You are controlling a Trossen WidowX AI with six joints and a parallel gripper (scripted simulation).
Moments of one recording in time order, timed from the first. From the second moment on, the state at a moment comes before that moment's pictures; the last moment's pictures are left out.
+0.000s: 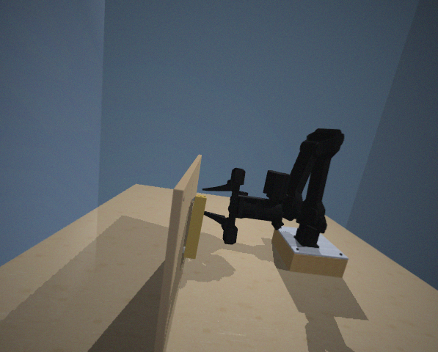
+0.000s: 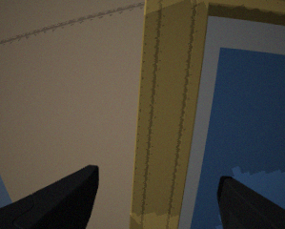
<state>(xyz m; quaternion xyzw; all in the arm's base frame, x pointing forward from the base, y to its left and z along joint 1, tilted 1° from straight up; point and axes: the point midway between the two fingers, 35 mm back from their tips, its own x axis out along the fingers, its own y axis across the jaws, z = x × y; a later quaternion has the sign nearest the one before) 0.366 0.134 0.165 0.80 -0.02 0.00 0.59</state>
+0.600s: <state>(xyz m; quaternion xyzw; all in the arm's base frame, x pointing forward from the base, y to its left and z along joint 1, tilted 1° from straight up) 0.366 0.134 0.165 0.80 -0.02 0.00 0.59</state>
